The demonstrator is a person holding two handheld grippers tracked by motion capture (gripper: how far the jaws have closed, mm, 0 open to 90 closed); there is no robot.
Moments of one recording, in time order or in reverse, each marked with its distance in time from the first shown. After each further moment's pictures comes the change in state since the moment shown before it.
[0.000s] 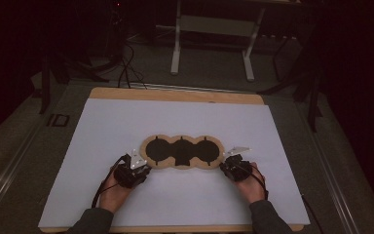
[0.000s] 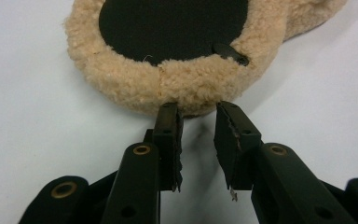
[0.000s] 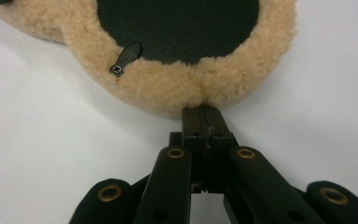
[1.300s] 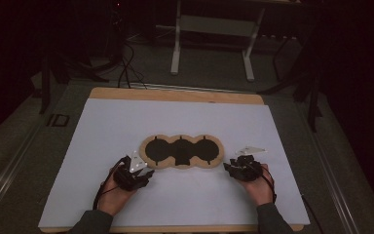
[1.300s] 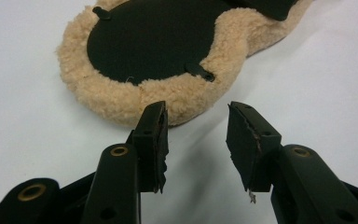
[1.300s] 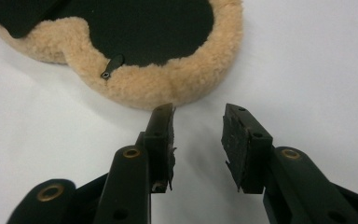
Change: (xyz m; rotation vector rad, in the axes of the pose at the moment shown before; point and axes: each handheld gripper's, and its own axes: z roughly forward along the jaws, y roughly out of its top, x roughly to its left) left arm -0.009 0.005 -0.016 -0.042 -0.034 0.023; right arm -0.018 -0.011 -0.023 -0.103 0.015 0.090
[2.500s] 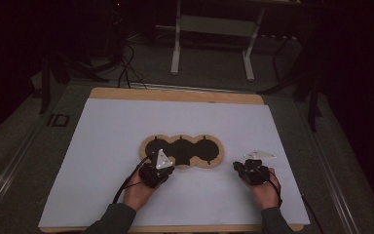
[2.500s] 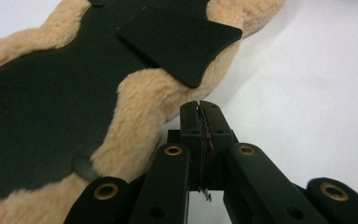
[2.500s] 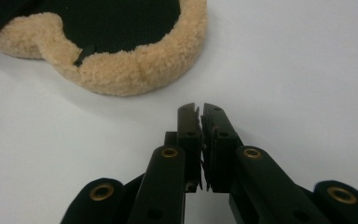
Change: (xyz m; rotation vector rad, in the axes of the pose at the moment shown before) left arm -0.040 0.041 0.043 0.018 -0.108 0.071; right arm -0.010 -0.017 -0.010 -0.039 -0.053 0.031
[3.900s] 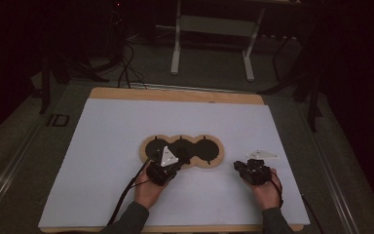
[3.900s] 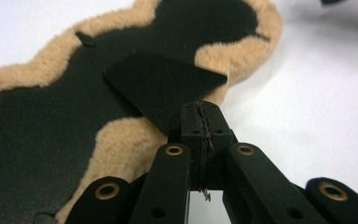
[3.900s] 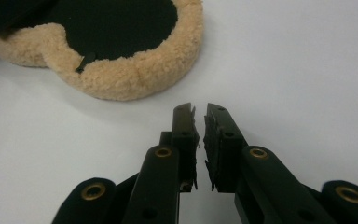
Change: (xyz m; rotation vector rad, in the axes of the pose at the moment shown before) left arm -0.010 0.009 0.009 -0.082 -0.007 -0.060; right arm -0.005 -0.001 -0.003 -0.029 0.016 0.027
